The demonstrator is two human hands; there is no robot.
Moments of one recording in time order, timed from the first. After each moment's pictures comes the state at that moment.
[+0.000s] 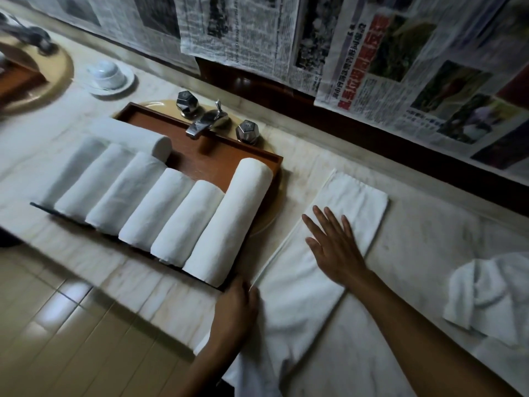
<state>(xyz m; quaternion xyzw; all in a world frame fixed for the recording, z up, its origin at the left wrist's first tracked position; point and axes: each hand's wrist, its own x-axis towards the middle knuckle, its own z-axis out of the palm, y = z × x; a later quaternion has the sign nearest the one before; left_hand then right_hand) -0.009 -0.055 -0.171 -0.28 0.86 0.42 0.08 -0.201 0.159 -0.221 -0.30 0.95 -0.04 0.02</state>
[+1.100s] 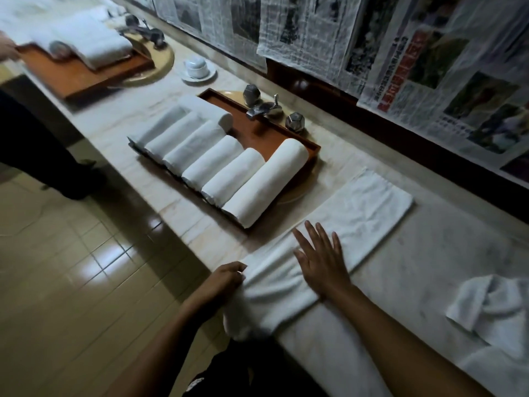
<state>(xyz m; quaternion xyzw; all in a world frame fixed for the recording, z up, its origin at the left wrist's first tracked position) 0.091 -0.066 -0.155 -0.38 0.61 0.68 0.14 -0.093 0.144 -0.237 -0.39 0.92 -0.11 -0.02</state>
